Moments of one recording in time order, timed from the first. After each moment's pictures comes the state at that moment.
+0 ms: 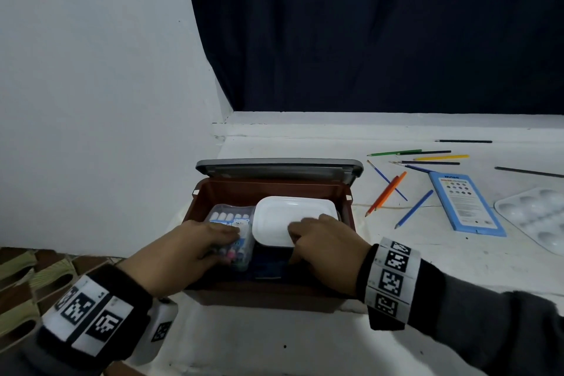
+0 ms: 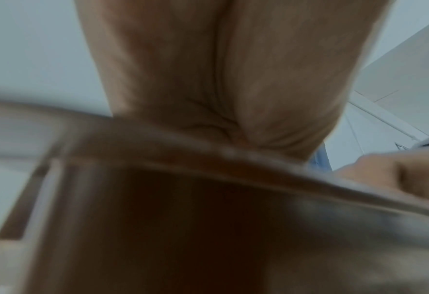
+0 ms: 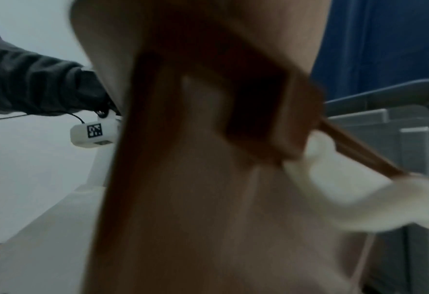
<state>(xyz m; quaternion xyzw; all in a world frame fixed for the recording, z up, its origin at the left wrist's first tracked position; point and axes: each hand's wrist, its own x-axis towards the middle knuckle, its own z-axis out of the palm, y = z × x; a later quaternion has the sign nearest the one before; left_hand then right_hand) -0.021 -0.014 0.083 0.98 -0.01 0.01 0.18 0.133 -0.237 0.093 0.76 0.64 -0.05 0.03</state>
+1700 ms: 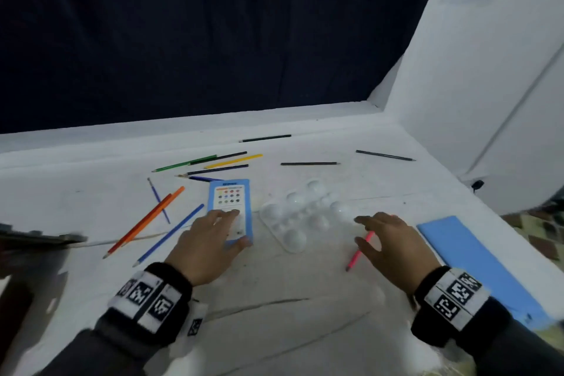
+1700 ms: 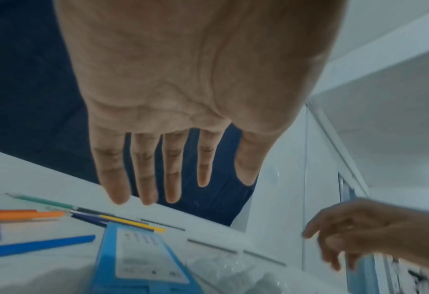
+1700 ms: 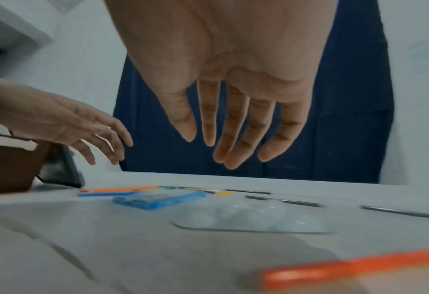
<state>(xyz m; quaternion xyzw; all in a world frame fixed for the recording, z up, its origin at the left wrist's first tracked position) 0.336 -0.404 0.027 0.97 0.11 -0.08 0.19 0.422 -0.731 0.027 0.96 0.23 0.04 -0.13</state>
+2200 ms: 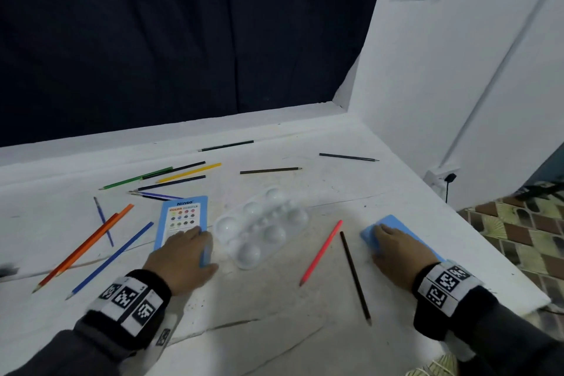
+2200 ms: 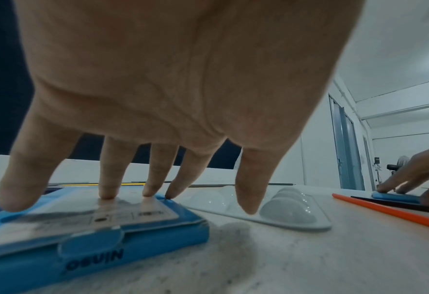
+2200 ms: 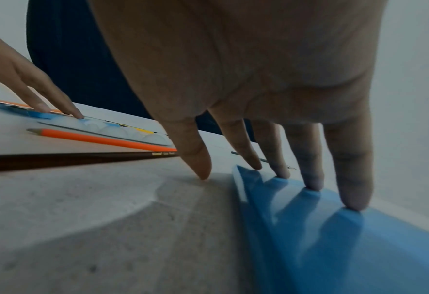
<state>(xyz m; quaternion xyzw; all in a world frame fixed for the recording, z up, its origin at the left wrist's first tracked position) 0.382 -0.437 0.008 0.98 0.08 -0.16 0.08 0.482 -0.827 -0.004 0.99 0.11 -0.13 -0.02</state>
